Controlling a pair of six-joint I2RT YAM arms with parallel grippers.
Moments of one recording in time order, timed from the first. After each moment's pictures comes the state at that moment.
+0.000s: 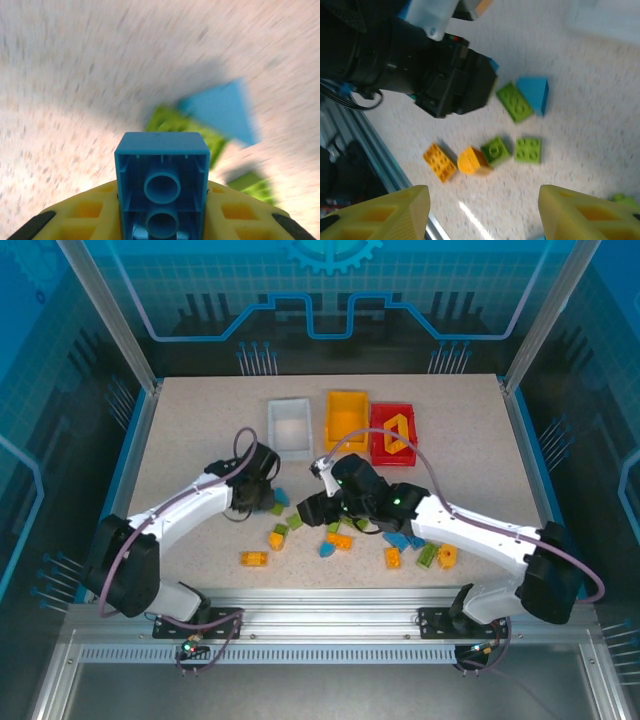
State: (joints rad) left arm -0.45 1.45 1.02 -0.77 -0.16 -0.64; right arm 0.92 1.36 1.04 -0.30 -0.10 0.44
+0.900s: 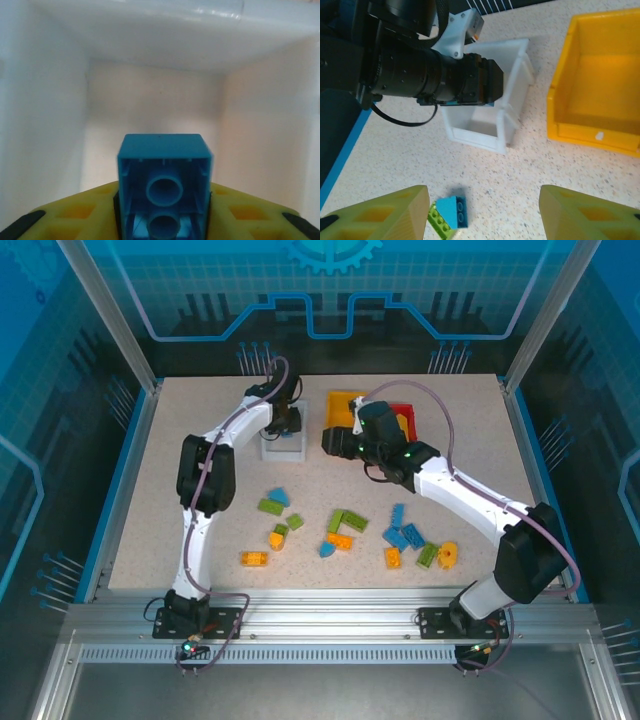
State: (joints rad) left arm -0.29 2.32 2.02 -0.81 -0.10 -0.43; right arm 0.62 1.53 1.22 -0.27 -0.01 0.55
